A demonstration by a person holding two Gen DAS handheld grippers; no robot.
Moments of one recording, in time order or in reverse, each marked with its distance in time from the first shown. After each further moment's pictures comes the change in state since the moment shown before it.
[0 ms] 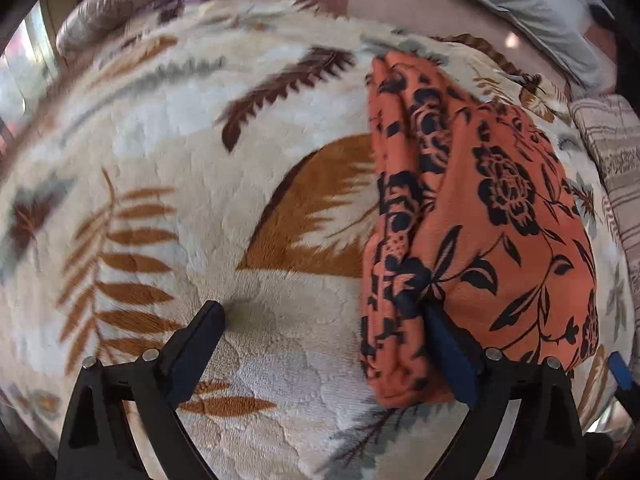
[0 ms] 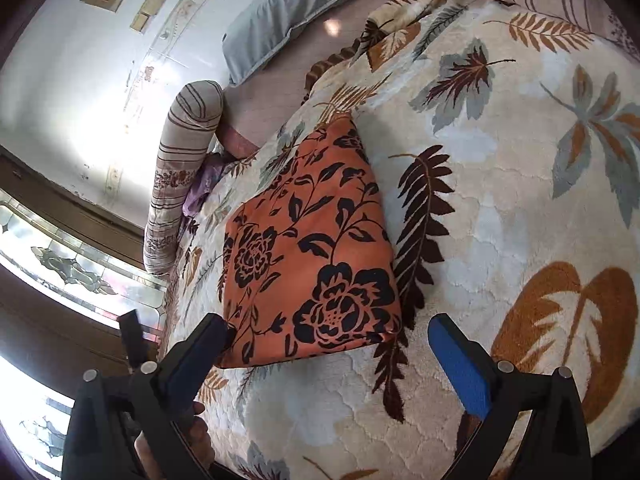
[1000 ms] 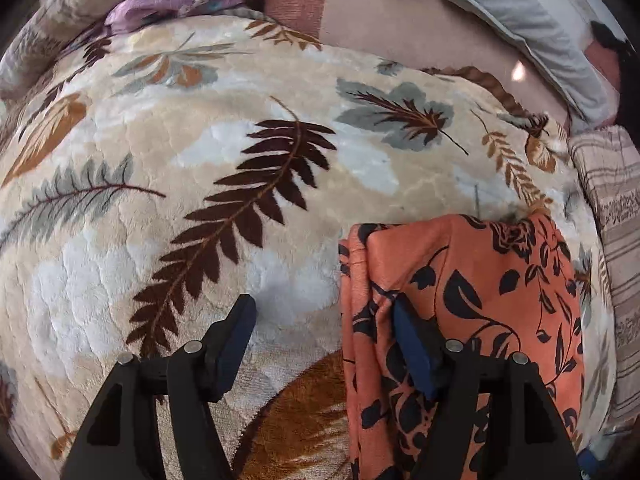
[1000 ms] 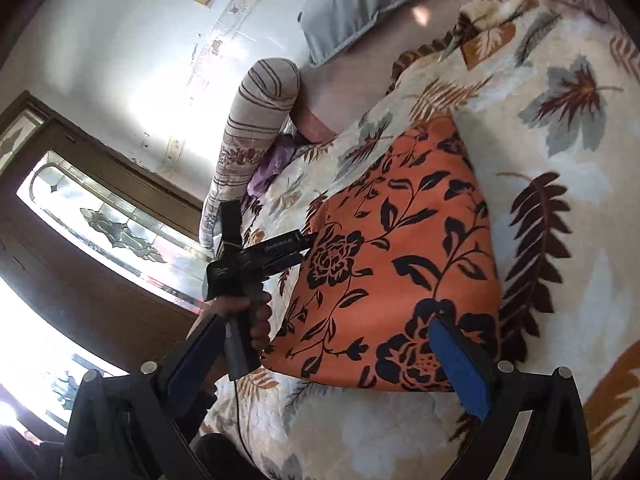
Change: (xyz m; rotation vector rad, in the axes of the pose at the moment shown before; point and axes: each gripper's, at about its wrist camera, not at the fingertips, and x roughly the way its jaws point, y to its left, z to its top) left arm 0.053 -0.024 0.137 0.062 -0.024 -0.053; right arm 0.046 0.033 0.023 -0.110 0.073 0.261
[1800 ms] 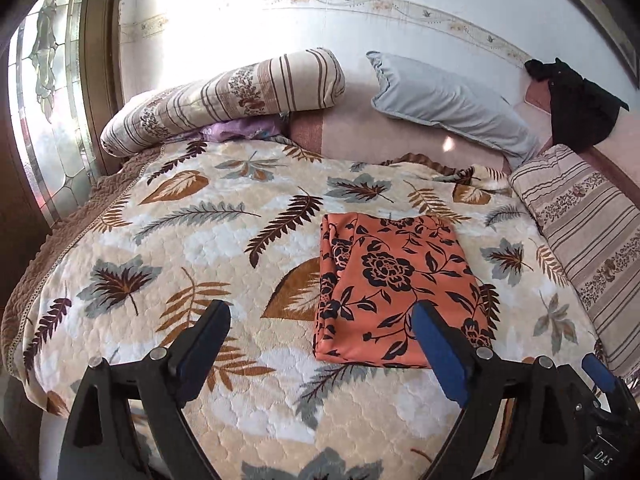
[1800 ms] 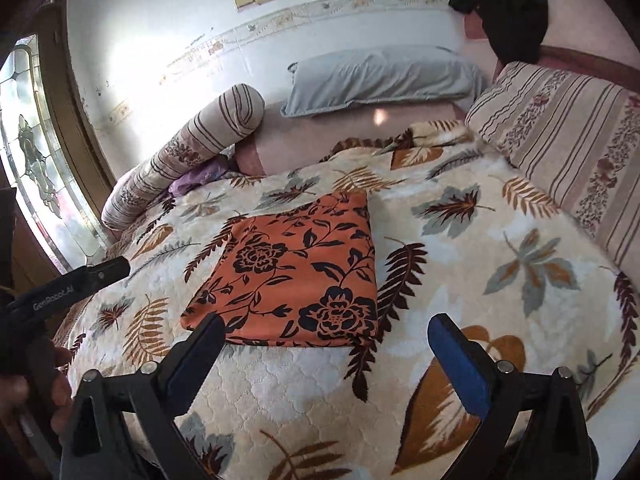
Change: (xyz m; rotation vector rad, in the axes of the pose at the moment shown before) left arm -0.252 -0.054 -0.184 0.048 -0.406 0.111; right arm -0.102 0.104 -0.093 -0.361 -0.280 -0.571
